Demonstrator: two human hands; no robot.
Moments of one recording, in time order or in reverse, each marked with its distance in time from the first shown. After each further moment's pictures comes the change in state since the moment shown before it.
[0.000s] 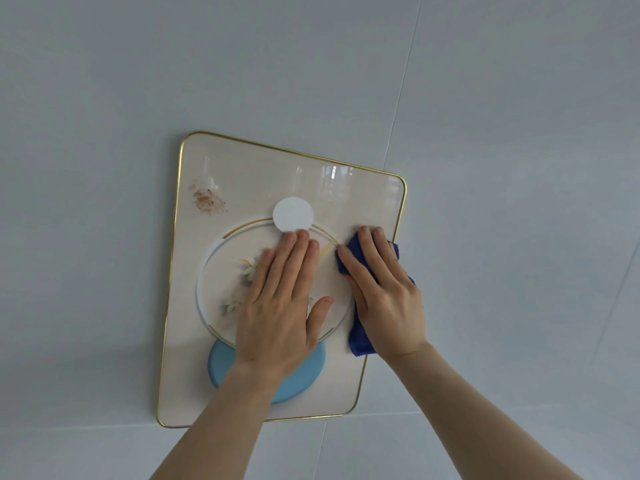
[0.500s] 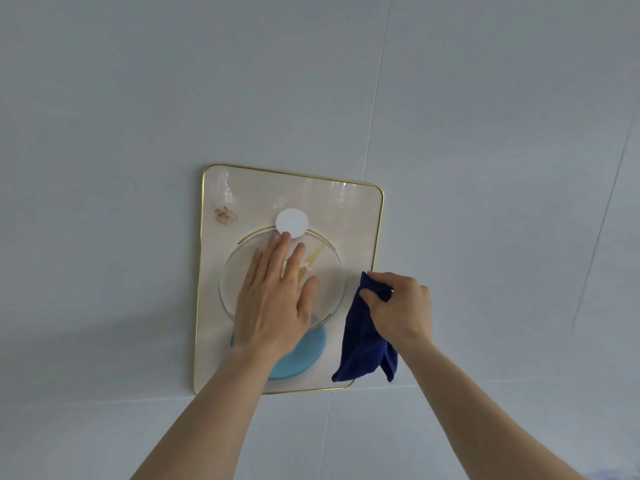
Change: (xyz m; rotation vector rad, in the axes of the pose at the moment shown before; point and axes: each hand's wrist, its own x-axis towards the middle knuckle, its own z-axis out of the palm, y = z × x) left_hand 0.002 0.001 -0.066 -0.174 -0.119 -0.125; right_hand 0.000 -0.020 -0.083 0.427 -0.354 0.912
